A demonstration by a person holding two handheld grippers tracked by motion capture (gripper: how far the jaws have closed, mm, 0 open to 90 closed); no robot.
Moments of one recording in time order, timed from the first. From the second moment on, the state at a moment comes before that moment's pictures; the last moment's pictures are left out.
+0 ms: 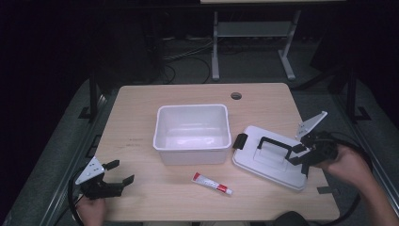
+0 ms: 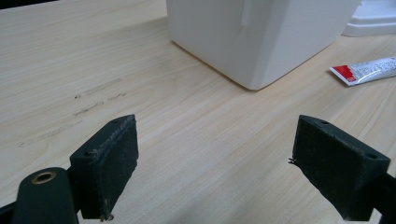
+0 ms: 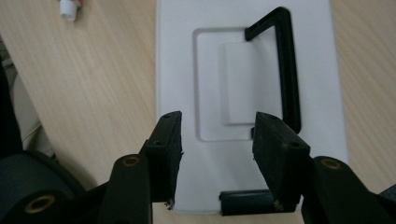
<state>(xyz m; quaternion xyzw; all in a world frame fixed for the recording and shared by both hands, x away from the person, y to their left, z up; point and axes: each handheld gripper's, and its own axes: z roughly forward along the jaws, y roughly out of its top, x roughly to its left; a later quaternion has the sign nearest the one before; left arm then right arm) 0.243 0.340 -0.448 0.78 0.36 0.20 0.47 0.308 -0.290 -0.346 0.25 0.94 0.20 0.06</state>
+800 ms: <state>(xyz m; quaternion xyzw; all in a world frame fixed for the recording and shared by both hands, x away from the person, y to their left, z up) 0.244 0.341 -0.448 0.78 0.36 0.20 0.47 0.278 -0.196 -0.361 0.15 0.97 0.20 0.03</state>
